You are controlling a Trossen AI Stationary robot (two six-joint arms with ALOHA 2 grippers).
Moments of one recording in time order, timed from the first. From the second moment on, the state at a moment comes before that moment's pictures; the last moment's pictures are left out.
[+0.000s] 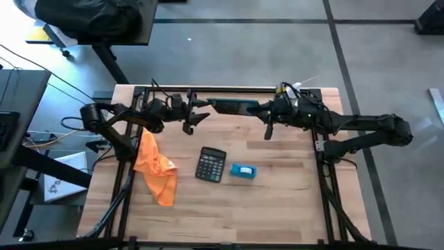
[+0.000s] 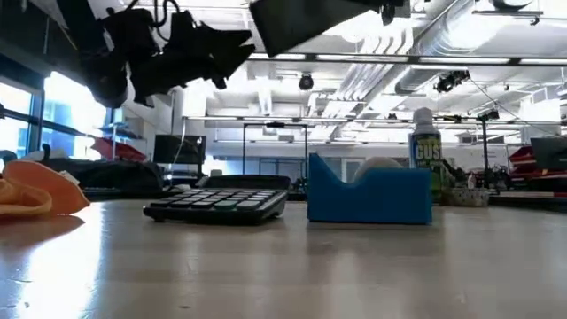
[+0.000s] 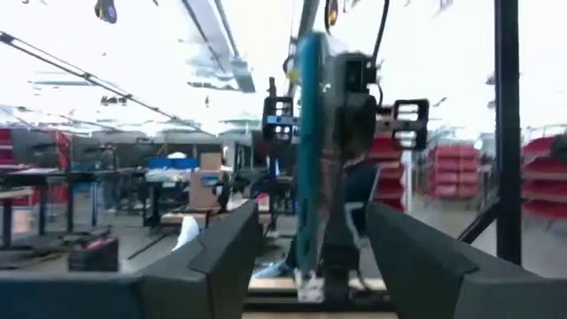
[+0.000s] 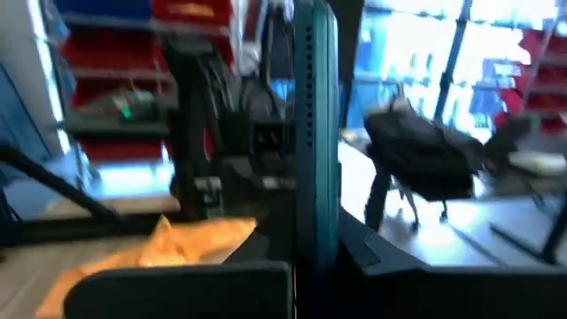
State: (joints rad) left arm 0.49 1.58 0.45 1.57 0.44 -0.22; right arm -0.14 1.07 0.83 0.29 0.08 -0.09
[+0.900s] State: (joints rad) left arm 0.35 1.46 0.78 1.57 0.49 -0.11; right arm -0.15 1.19 0.76 1.06 -0.18 -0.27
